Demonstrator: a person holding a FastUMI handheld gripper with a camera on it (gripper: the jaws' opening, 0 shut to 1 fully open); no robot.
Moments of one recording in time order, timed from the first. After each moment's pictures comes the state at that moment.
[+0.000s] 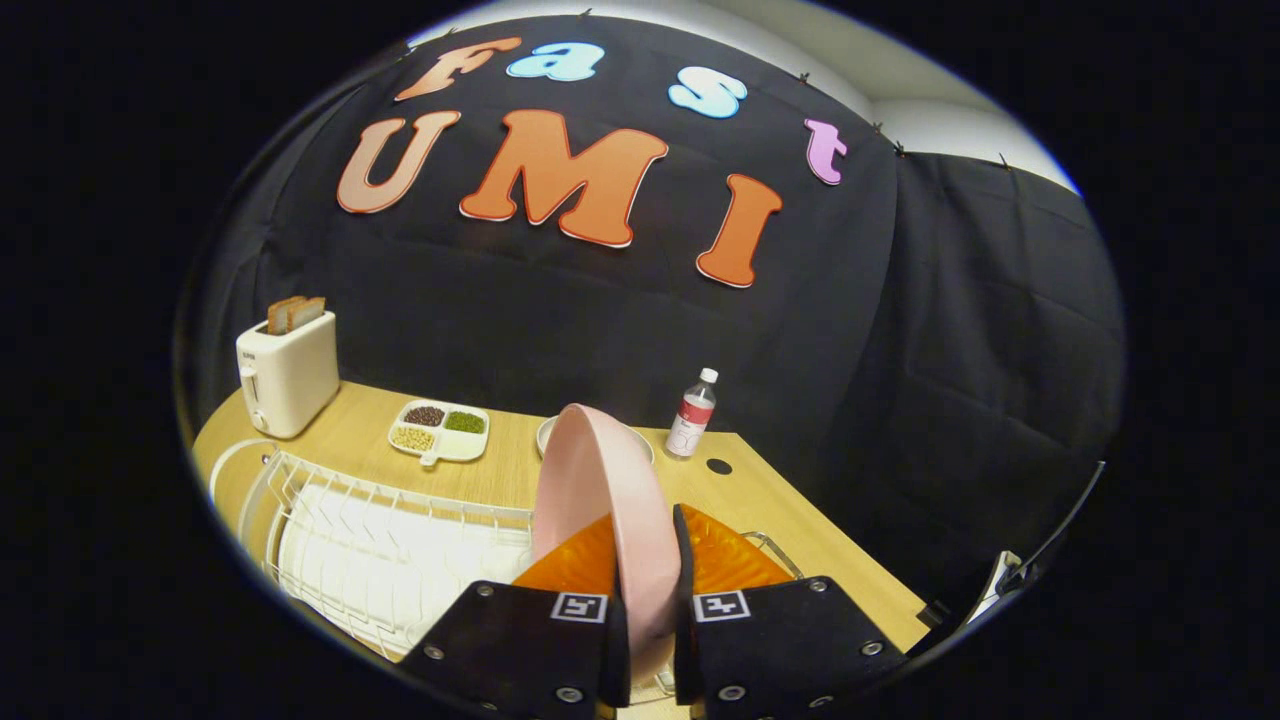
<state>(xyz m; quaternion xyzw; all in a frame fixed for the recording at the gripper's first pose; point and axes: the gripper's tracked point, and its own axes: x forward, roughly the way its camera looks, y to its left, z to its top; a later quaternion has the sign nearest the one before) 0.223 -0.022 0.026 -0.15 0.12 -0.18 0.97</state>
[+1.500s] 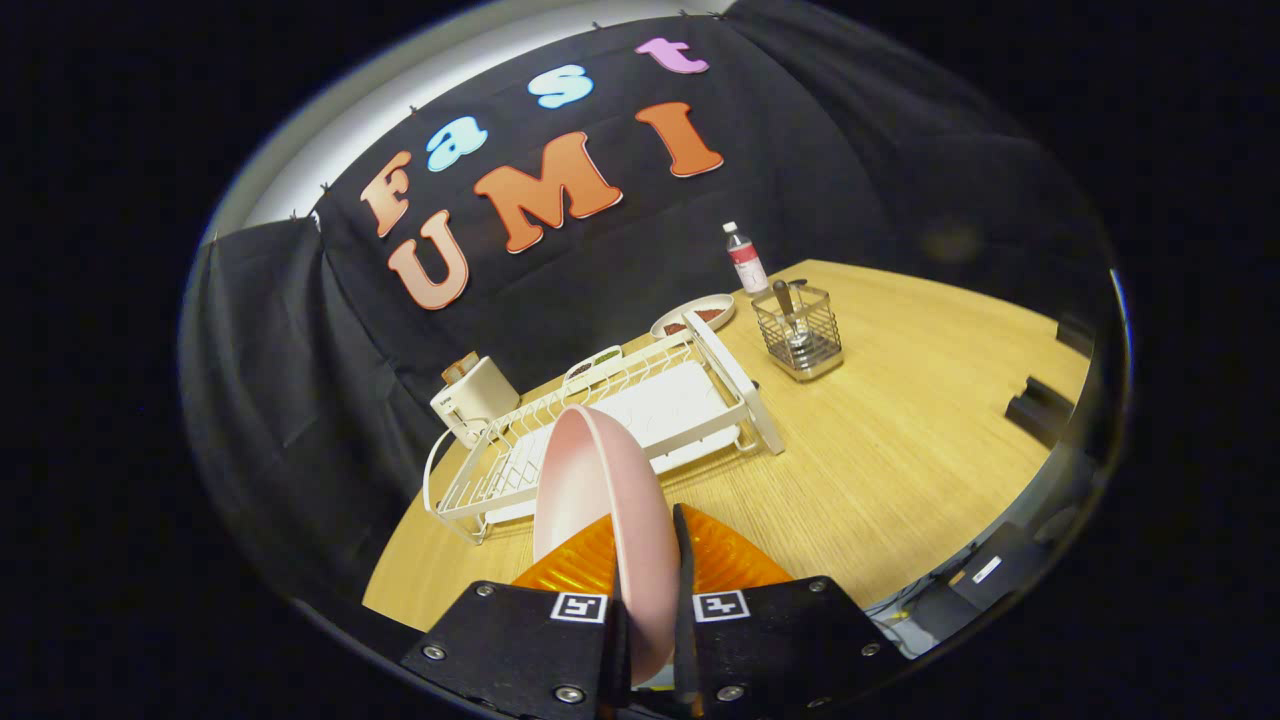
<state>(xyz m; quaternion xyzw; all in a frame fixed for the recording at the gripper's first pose) -0.004 0.004 -0.115 0.21 0.19 0.01 0.96</state>
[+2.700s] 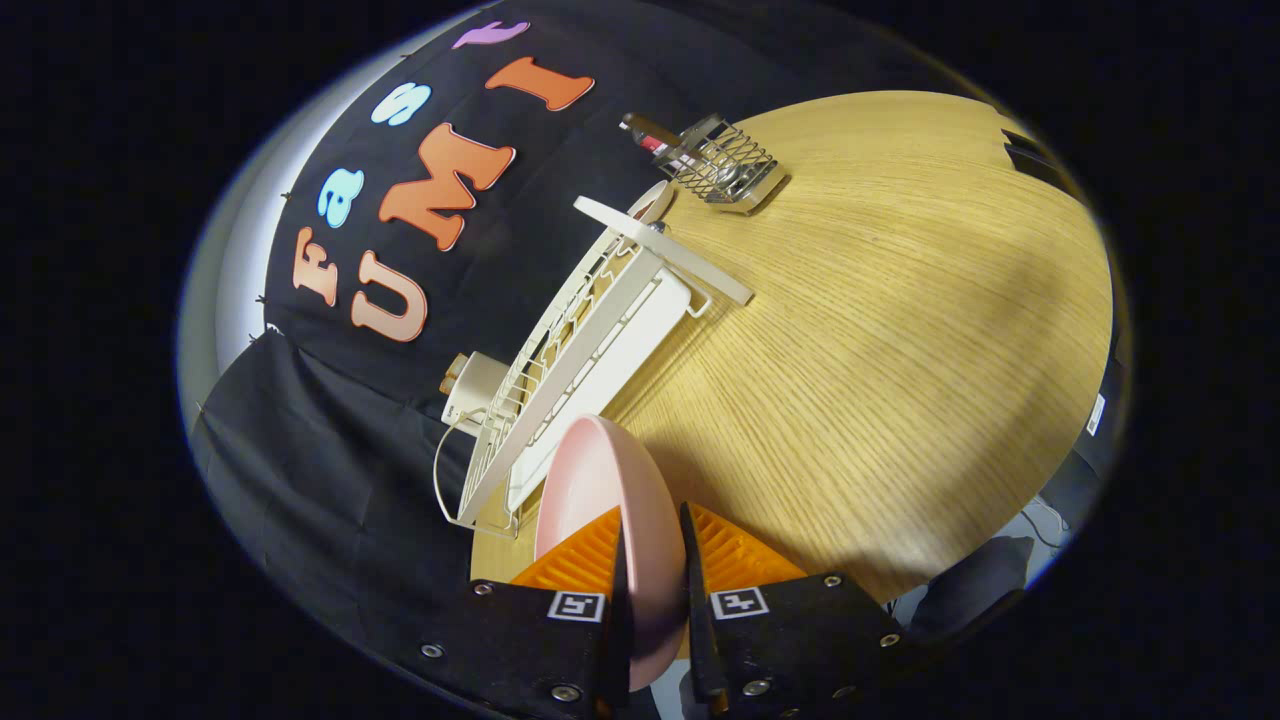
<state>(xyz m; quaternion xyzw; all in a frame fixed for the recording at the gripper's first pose) 0.013 0.013 -0.192 0.38 0.29 0.03 0.88</state>
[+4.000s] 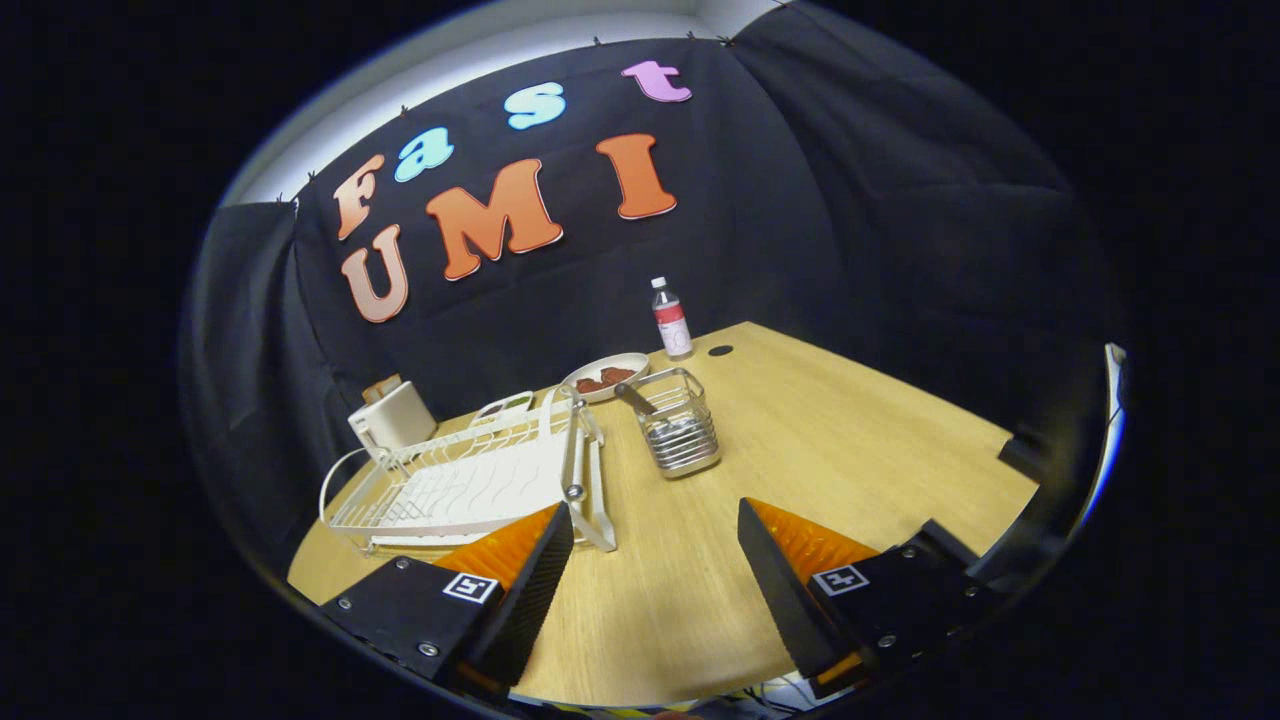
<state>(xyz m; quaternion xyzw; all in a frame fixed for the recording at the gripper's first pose) 0.048 -0.165 -0.065 0.07 0.13 -0.07 0.99</state>
